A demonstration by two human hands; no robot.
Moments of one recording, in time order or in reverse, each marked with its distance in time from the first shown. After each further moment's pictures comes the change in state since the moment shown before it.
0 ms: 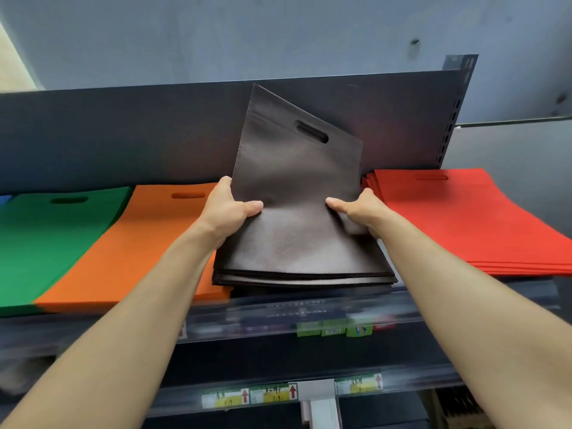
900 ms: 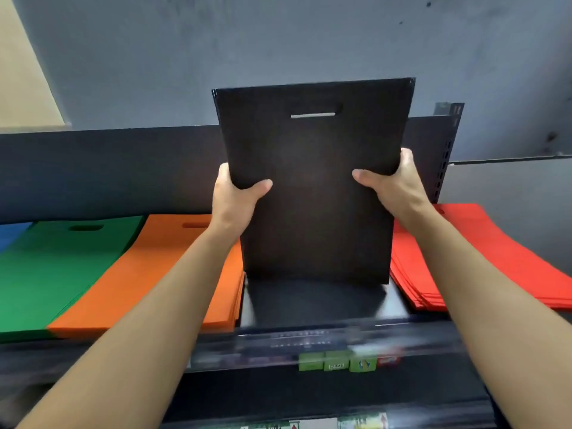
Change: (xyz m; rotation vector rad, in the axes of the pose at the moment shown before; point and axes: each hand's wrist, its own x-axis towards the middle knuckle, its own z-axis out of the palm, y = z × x) left_hand 0.009 0.056 0.000 -0.137 0.254 0.173; right_hand -0.041 -0.062 -0.065 0.448 0.200 -0.474
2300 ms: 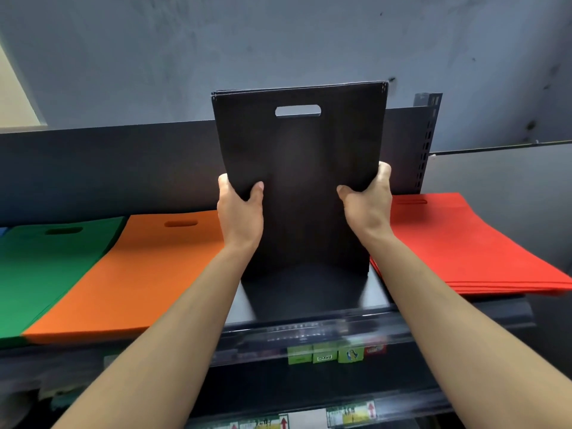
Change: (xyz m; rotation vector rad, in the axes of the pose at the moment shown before) left_hand -0.029 -0.011 0.044 0.012 0.199 0.139; right_hand -0.028 0.023 0.018 -0.045 0.240 -0.026
